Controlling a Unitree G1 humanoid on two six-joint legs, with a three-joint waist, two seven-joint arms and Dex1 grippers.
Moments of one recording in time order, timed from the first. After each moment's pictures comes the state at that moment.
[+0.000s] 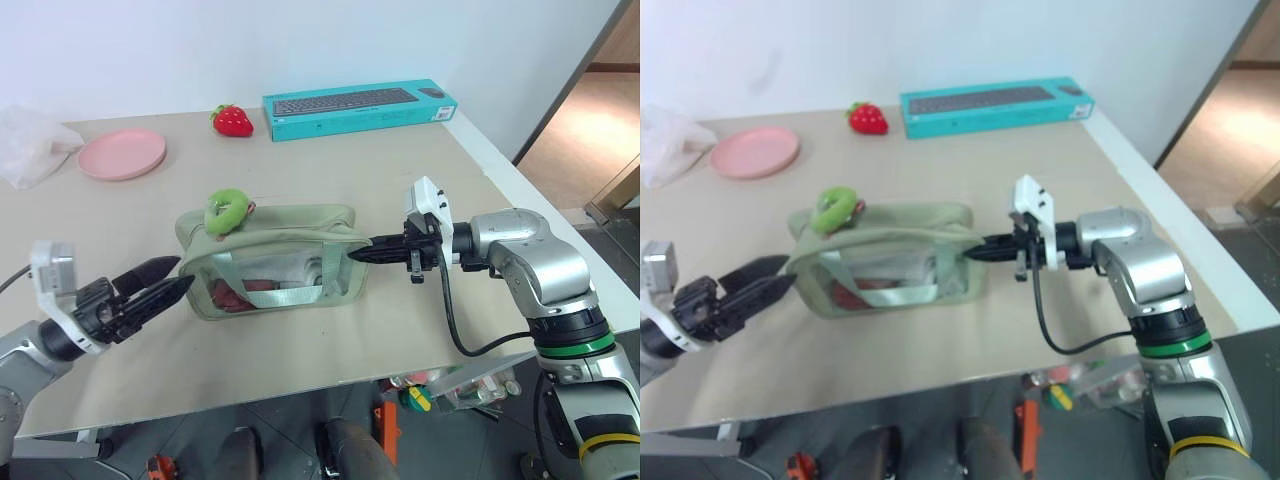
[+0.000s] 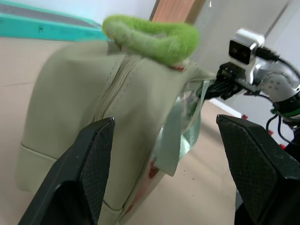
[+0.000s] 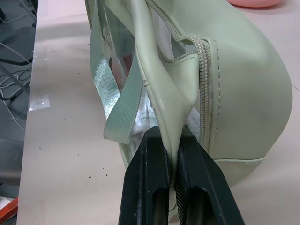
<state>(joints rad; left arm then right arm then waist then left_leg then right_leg) 0.08 0.68 0.50 -0.37 -1.11 0.65 -0.88 -0.72 -0.69 0.14 -0.03 0.41 0.57 1.24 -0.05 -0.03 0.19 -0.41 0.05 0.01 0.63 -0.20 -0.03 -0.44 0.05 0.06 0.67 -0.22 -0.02</state>
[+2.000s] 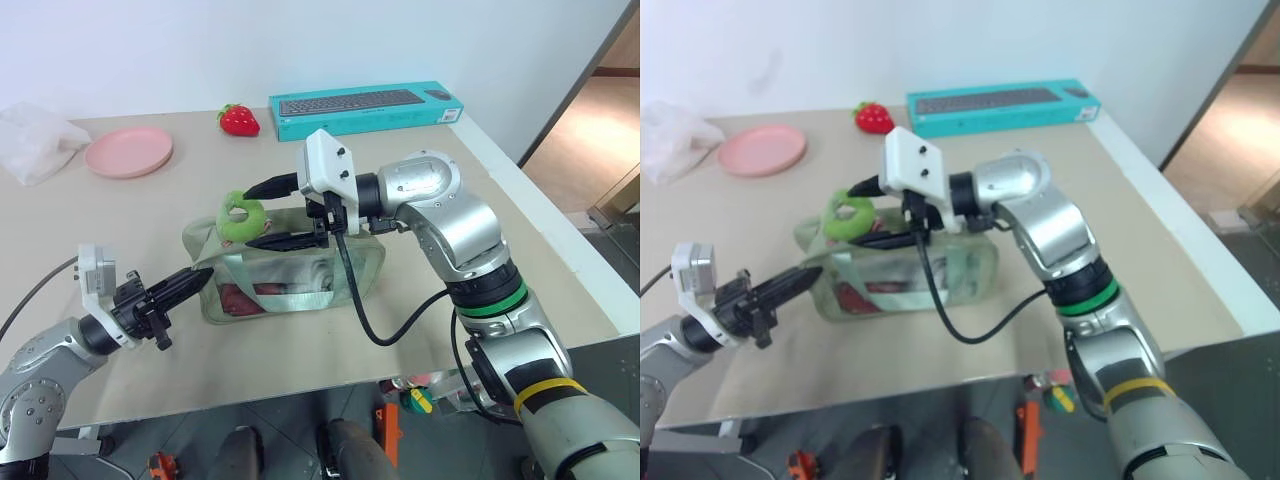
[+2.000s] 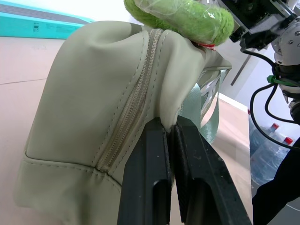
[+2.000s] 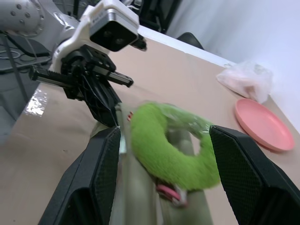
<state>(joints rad) 0.03 0.61 0.38 -0.35 -0.98 0.55 -0.89 -1.05 -0.37 0.34 -0.02 0.28 0.40 1.13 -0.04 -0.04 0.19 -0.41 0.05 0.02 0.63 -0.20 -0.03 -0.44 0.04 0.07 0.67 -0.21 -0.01</state>
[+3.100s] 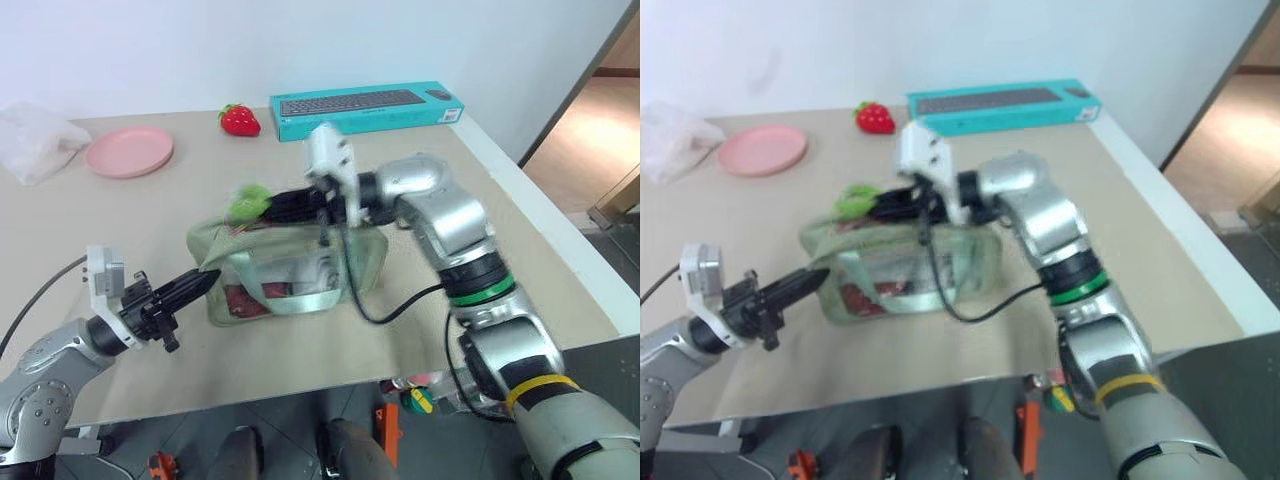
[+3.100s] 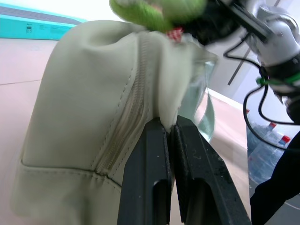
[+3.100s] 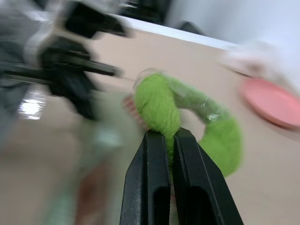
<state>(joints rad) 0.04 0.60 0.35 -0.37 -0.97 0.53 -0.89 -1.09 -0.45 0.21 0.19 0.28 0.39 1.17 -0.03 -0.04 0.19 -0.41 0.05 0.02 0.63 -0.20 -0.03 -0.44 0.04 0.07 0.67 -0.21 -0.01</state>
